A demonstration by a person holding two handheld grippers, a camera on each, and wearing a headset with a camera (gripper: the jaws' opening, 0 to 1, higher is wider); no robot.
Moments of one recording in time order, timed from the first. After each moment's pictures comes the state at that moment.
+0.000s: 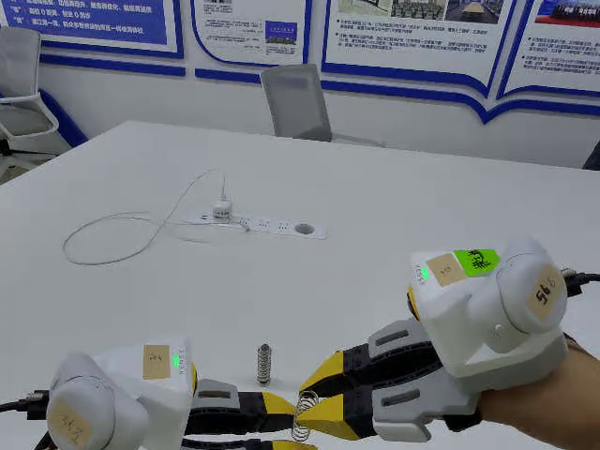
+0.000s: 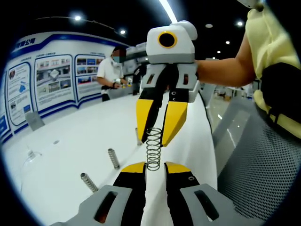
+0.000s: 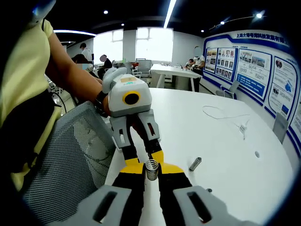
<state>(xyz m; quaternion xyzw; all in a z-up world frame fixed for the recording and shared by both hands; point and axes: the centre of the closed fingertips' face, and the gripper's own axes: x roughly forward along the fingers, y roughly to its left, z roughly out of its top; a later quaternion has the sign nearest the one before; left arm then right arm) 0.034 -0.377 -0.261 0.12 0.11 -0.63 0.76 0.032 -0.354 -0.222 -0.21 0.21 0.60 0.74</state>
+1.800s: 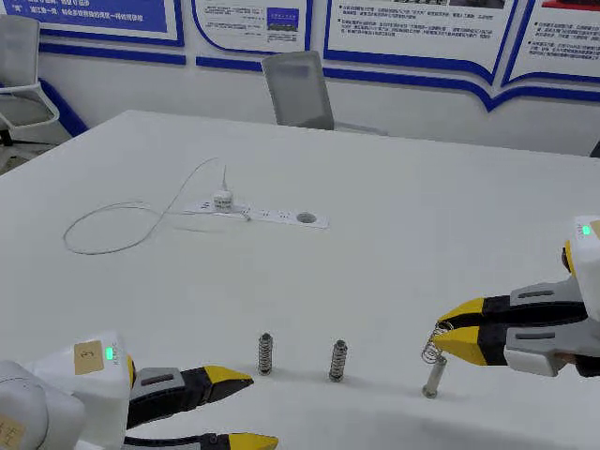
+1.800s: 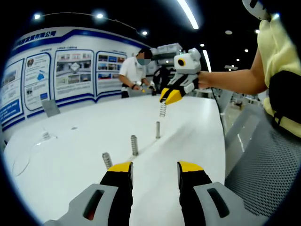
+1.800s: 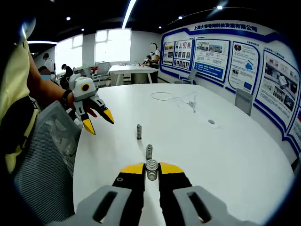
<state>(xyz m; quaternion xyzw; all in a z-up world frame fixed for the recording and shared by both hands) 0.054 -0.336 -0.268 0.08 0.13 -0.57 0.81 0.092 -0.495 -0.224 -0.17 0.23 0.44 0.85</state>
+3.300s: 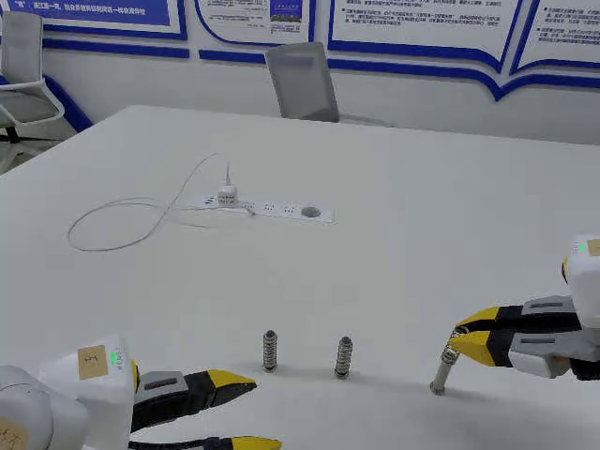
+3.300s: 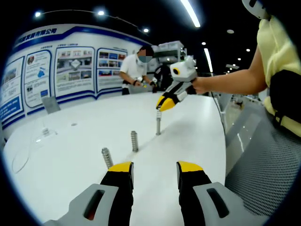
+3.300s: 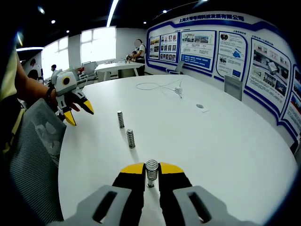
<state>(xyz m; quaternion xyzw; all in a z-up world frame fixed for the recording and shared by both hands) 0.055 -0.333 -0.276 0.08 0.14 -0.56 0.81 0.116 -0.521 -0.264 -0.15 0.26 0.40 0.87</state>
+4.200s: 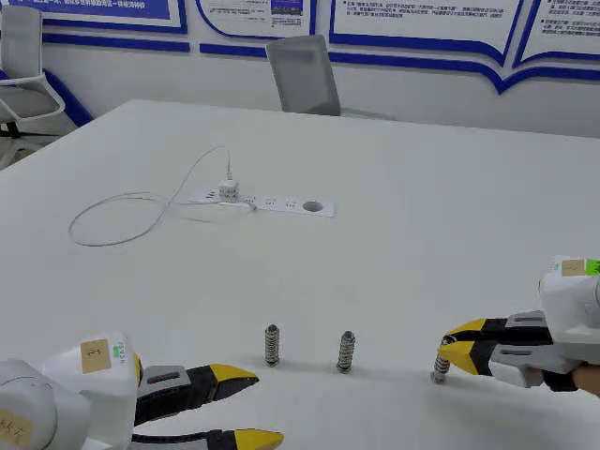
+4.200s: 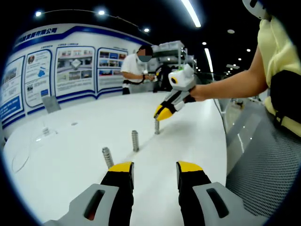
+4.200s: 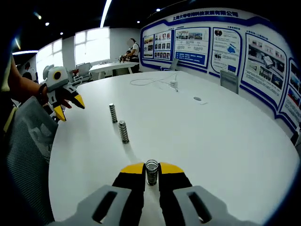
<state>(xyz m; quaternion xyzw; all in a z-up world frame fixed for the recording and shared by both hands) 0.057 -0.334 -0.277 0.08 0.14 -0.56 0.81 0.129 -0.522 -0.297 -0.14 0.27 0.37 0.88</state>
